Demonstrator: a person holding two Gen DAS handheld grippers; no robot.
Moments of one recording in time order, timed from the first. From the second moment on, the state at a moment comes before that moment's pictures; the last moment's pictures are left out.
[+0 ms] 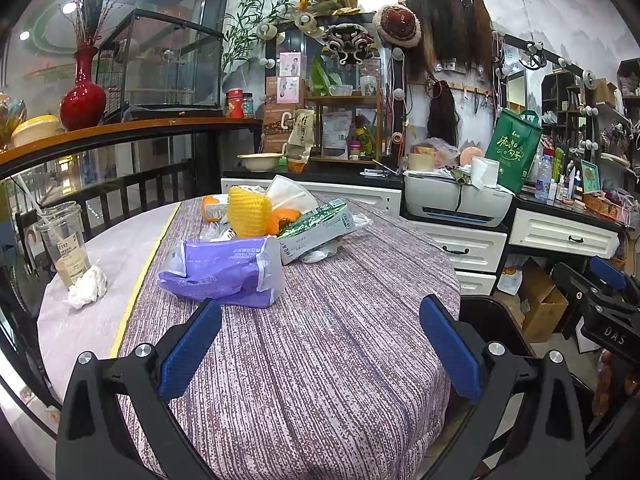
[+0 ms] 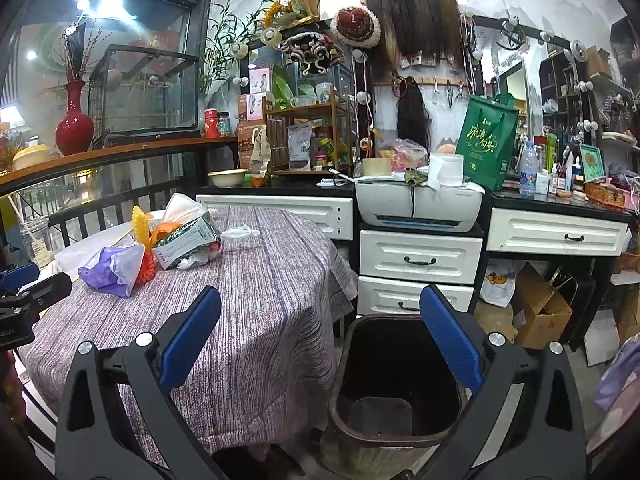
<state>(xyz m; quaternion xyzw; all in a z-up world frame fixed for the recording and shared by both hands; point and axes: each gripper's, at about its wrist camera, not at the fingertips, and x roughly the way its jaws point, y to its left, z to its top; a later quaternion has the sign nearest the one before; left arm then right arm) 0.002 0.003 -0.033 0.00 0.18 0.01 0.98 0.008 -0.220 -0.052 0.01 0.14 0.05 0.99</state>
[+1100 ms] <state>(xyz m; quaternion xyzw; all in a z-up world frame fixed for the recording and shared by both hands) 0.155 0.053 -0.031 0.08 0.38 0.00 0.92 0.176 -0.100 -0.035 -0.02 0.28 0.22 0.93</state>
